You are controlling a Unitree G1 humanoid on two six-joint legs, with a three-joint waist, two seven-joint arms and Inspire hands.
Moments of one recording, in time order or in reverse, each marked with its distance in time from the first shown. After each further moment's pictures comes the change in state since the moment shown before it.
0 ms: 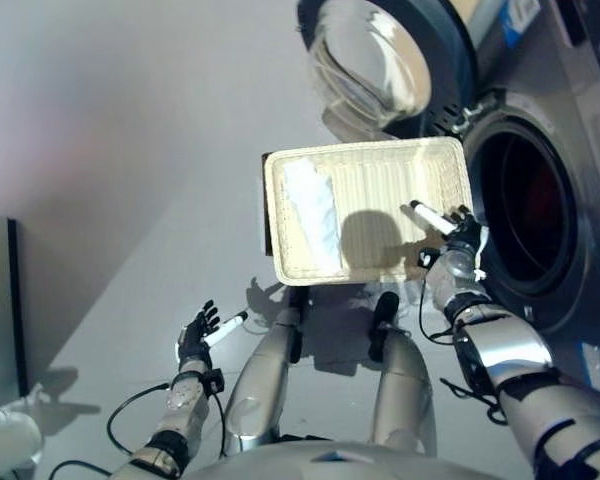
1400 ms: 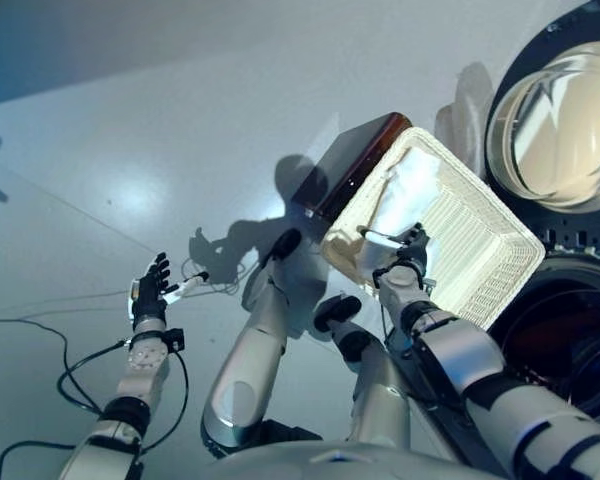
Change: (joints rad) left arm -0.103 0.195 0.091 -0.198 0.160 0.042 0.137; right arm -0.041 0.178 0.115 0.107 -0.179 0.023 -0.276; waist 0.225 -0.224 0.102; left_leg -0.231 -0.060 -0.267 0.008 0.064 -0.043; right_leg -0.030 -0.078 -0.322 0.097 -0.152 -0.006
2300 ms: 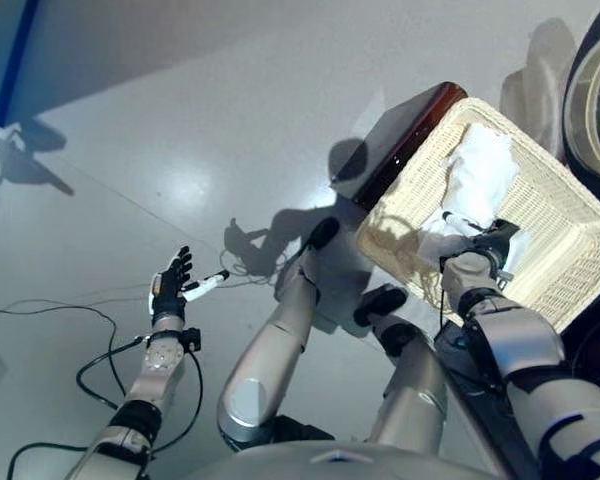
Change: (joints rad) left arm 0.061 -0.049 -0.065 -0.093 0.045 -0.001 -0.010; right arm 0.010 -0.239 -0.188 -0.004 0.005 0.039 0.059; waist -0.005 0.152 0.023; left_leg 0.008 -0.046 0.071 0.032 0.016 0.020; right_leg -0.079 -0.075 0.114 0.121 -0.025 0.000
